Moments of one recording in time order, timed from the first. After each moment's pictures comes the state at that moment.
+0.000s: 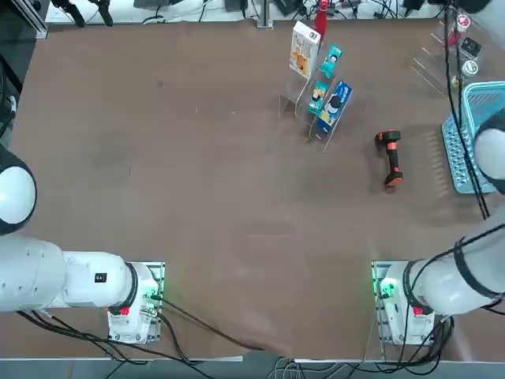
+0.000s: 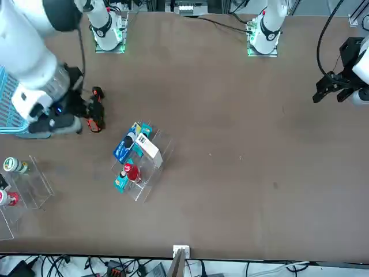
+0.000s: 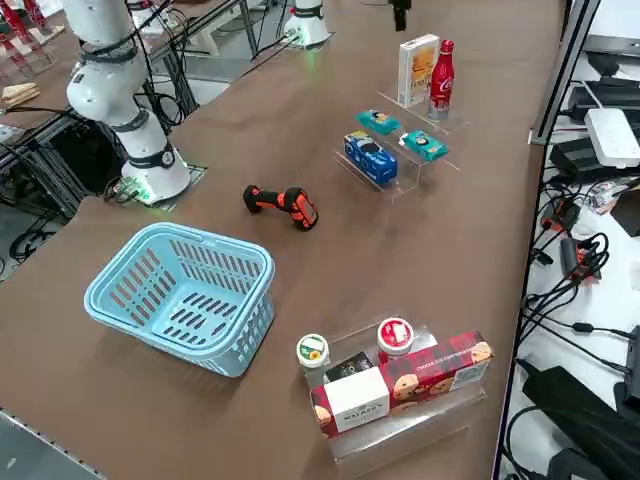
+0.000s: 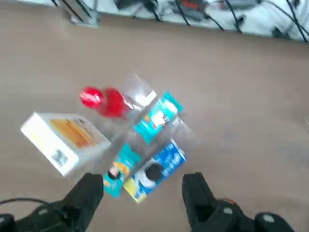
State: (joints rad) arm 0.28 0.36 0.06 -1.22 0.01 1.74 0.17
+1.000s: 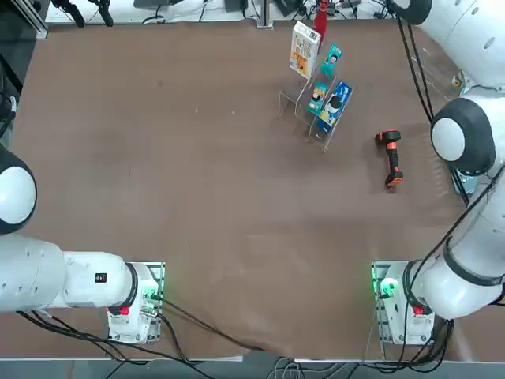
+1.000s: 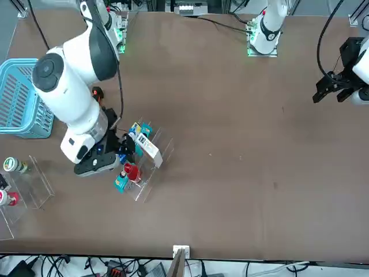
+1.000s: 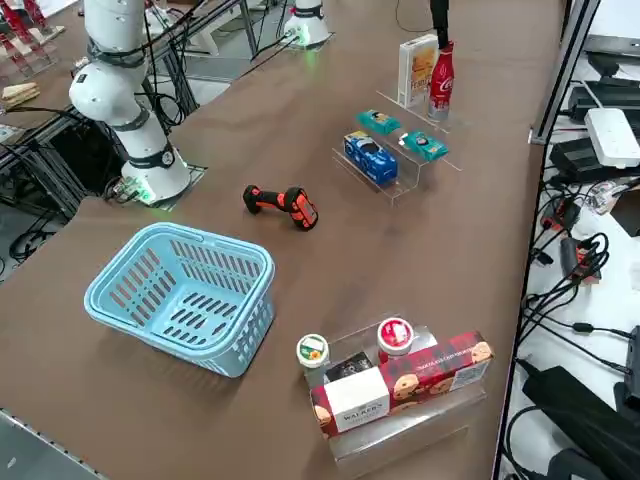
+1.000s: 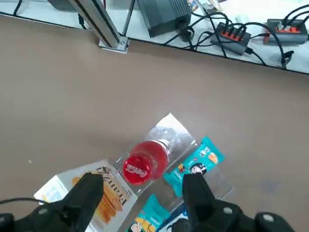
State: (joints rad) arm 0.35 0.56 0.06 -1.11 0.01 1.92 0.17
